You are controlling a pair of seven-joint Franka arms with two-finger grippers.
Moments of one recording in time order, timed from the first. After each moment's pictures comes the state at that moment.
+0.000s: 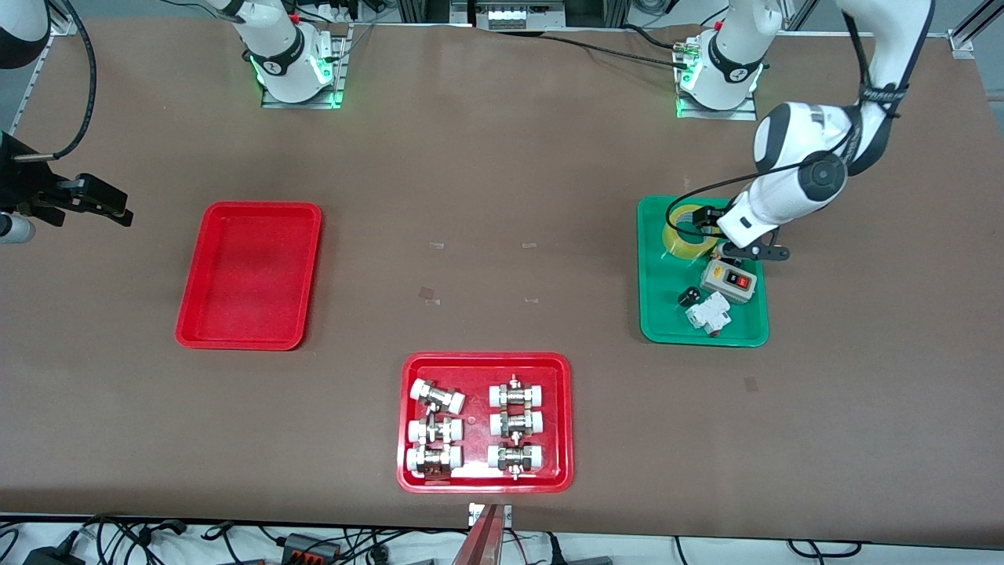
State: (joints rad) left arm -0.03 0.16 -0.11 -2.47 -0.06 2.42 -0.04; right arm -0.01 0.07 -0.02 -1.59 -0.01 1.66 -0.05
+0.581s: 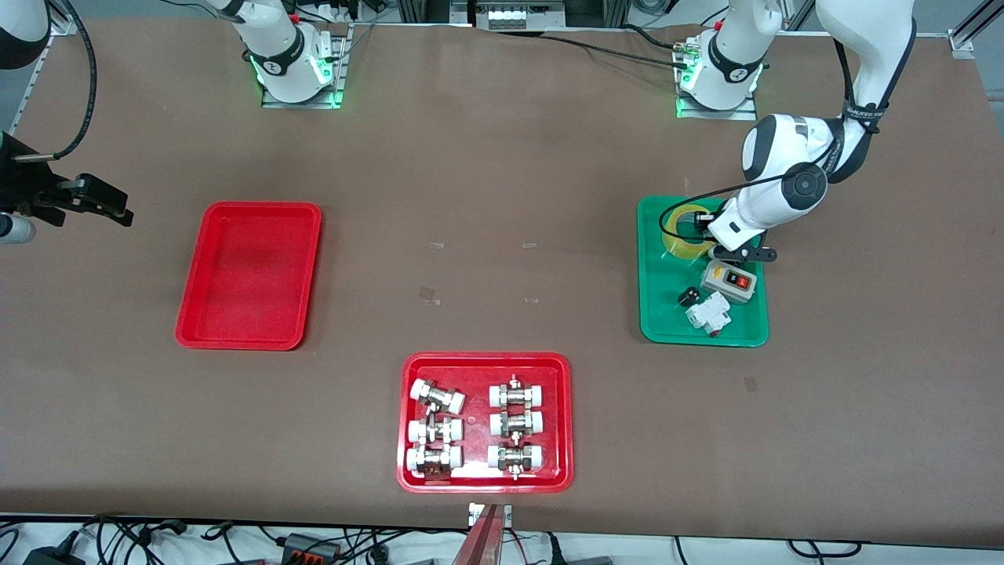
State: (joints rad) left arm -0.03 0.21 -0.11 -2.49 -0.06 2.45 -0.06; right arm -0.01 0.07 -0.02 -1.59 -0.01 1.66 -0.05
